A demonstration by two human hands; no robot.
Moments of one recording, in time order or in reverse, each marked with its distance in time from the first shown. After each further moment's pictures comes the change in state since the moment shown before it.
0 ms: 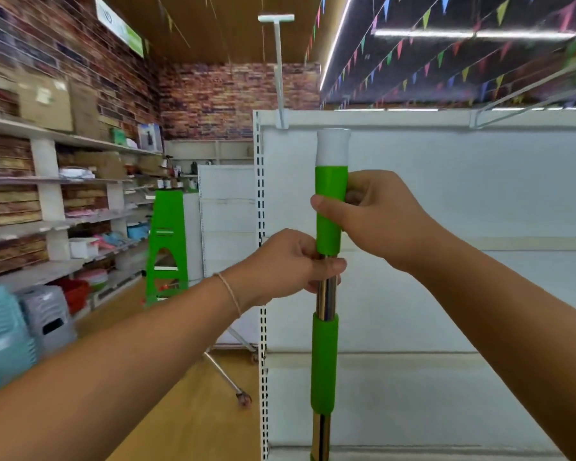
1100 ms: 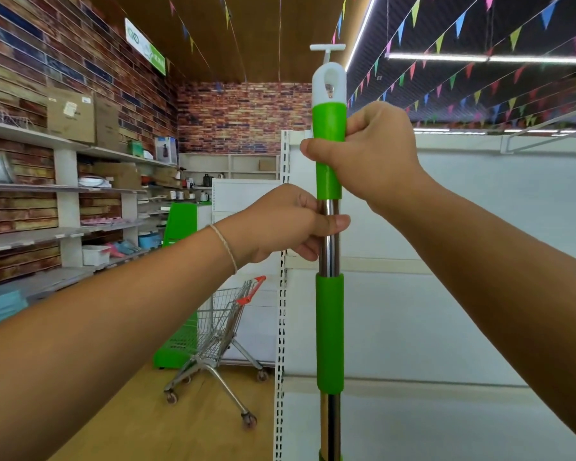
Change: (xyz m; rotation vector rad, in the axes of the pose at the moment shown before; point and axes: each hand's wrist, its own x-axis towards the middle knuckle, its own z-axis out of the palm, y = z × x) left_hand 0.009 0.051 -0.072 0.089 0.090 0.026; right_hand 0.071 -0.066 0.033 -0.080 0.372 -0.116
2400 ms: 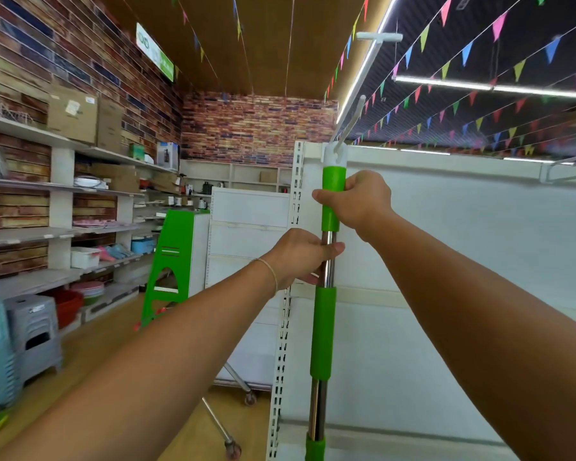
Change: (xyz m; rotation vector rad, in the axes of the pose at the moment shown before) left_hand 0.118 -0.098 -0.005 -0.144 0.145 -0.156; right_hand 0.068 0.098 0.095 -0.145 -0.162 0.280
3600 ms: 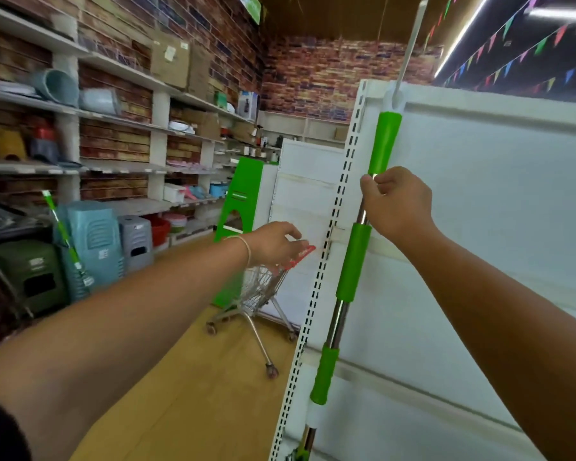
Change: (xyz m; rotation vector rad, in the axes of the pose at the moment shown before) left_hand -0.070 -0.082 -0.040 0.287 0.048 -0.276; right_hand -0.052 0.062 0.016 -0.023 -0.145 -0.173
